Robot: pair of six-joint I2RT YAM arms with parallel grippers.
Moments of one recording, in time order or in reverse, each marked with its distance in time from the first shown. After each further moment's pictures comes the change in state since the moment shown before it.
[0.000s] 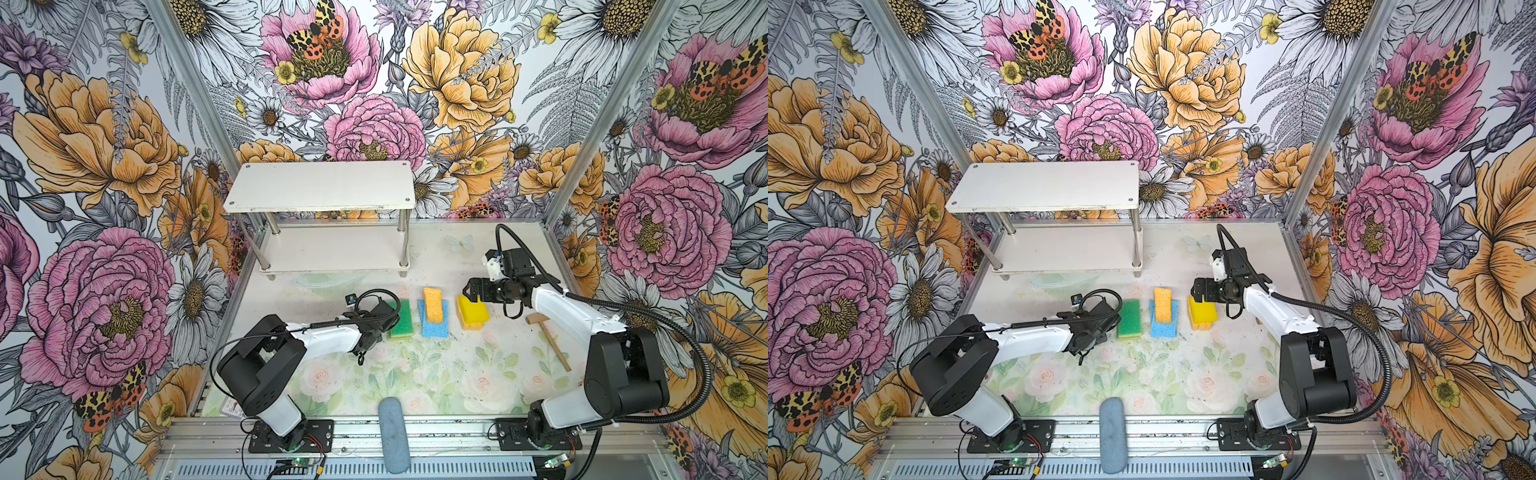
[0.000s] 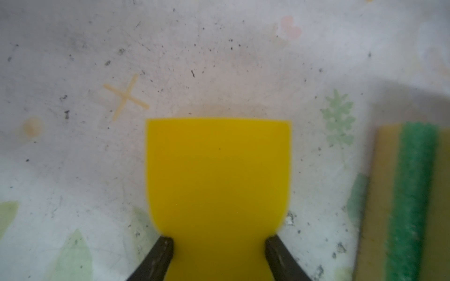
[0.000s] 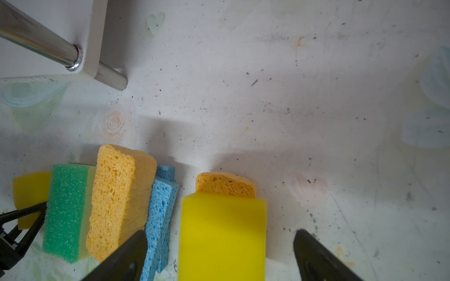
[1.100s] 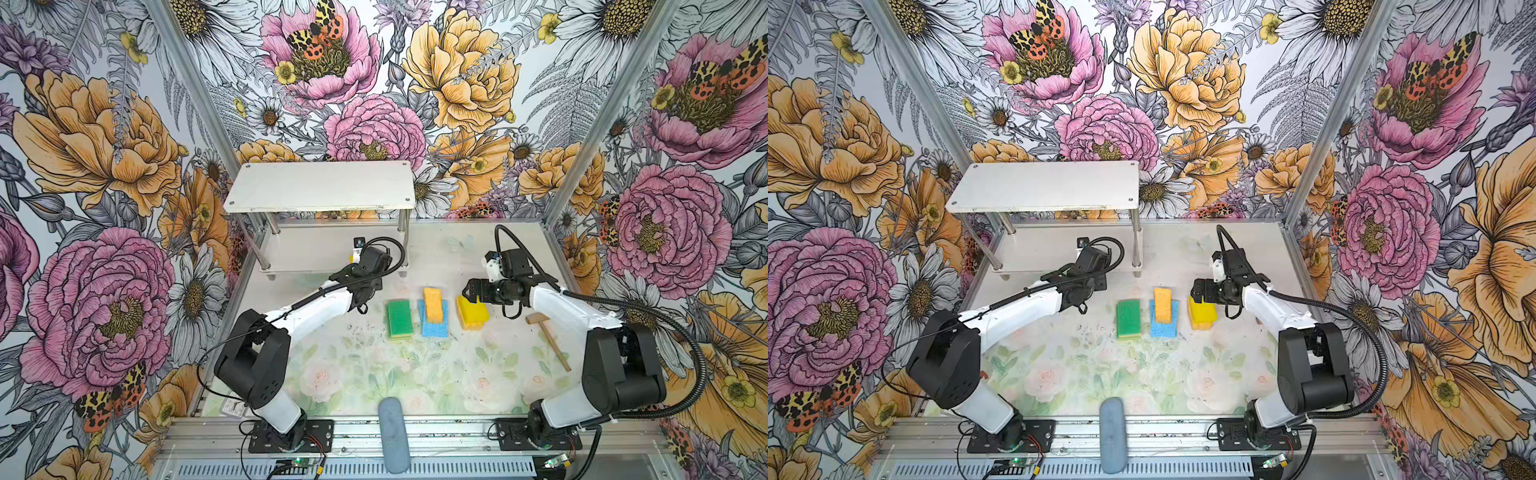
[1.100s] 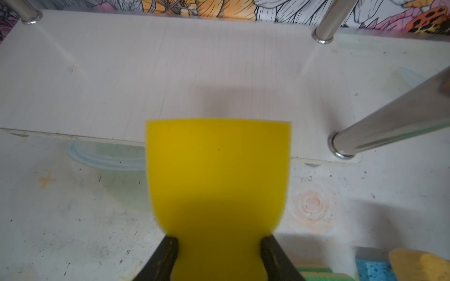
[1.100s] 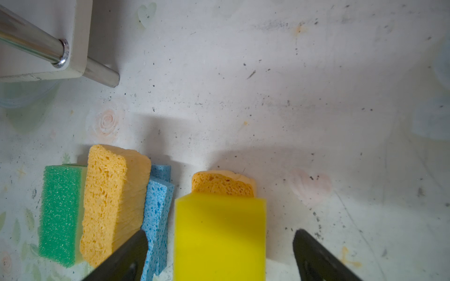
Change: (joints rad) left arm 0.188 0.023 0.378 0.104 -0.022 0.546; right arm 0.000 0.026 0.000 0.000 0.000 0.022
